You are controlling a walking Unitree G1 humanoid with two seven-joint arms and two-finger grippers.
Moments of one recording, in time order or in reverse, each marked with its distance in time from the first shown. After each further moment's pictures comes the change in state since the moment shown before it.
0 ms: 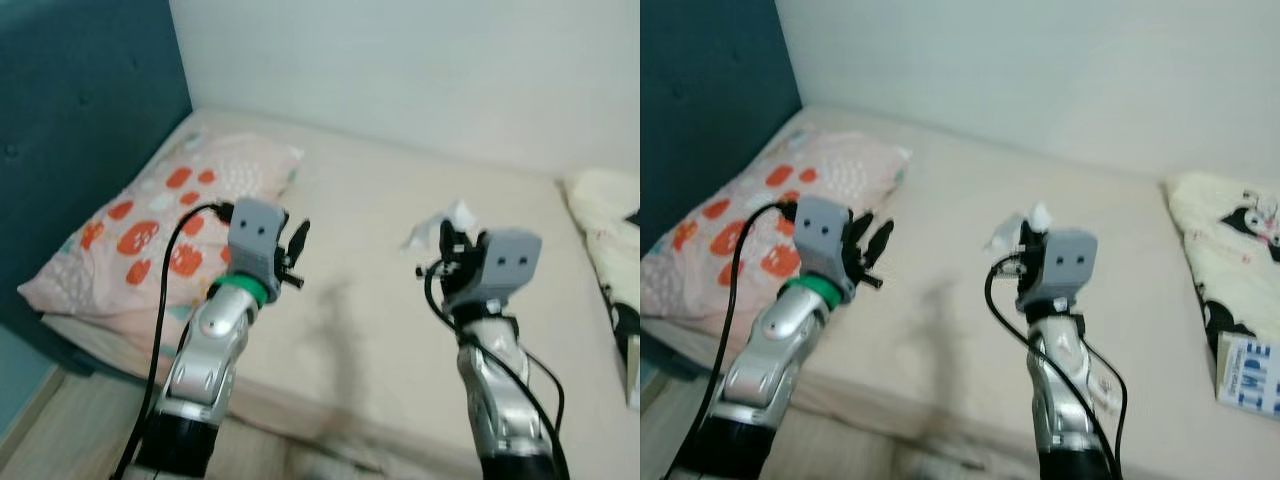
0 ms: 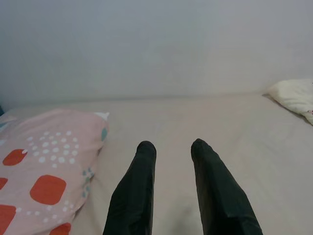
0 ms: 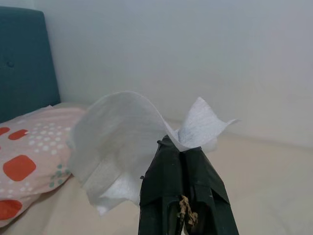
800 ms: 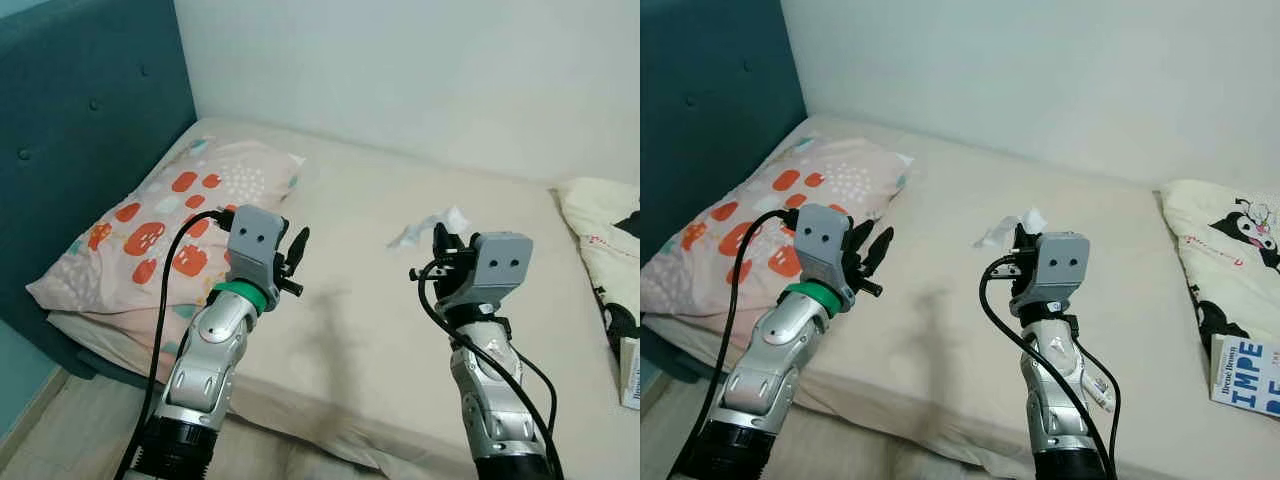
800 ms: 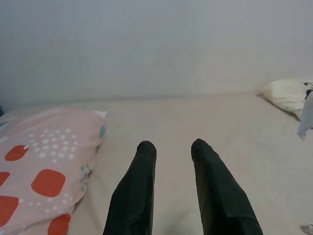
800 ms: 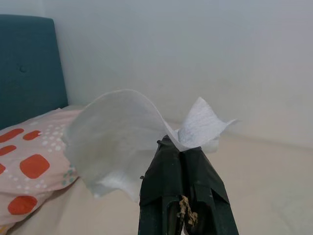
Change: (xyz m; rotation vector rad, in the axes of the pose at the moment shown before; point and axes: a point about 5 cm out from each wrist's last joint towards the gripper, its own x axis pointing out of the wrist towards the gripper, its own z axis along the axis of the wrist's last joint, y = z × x) left arm -0.004 0.000 -0.008 -0.008 0.014 -0.007; right arm -0.002 0.006 -0.003 0.019 0.012 0.016
